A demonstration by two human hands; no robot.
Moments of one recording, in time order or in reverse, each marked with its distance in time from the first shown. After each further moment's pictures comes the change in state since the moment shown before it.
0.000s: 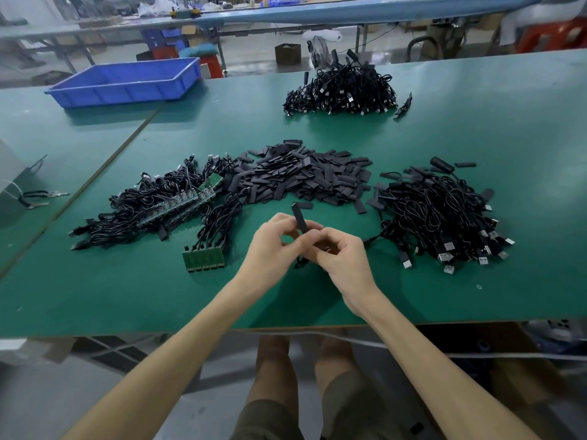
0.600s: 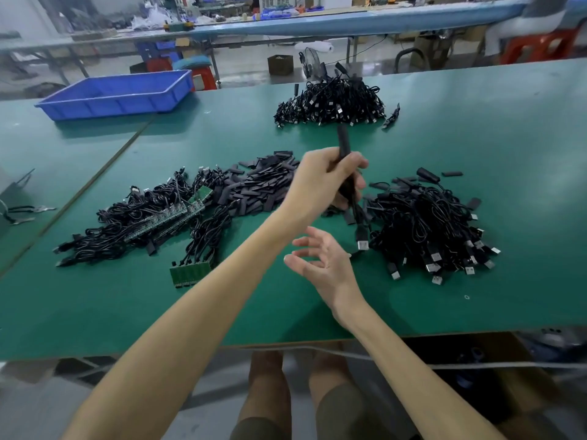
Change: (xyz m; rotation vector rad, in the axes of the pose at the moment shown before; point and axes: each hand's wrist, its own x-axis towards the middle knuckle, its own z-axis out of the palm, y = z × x) left_hand 0.087 0.098 0.032 -0.274 -0.073 0.073; right_hand 0.004 0.004 0.000 -0.149 0.081 0.112
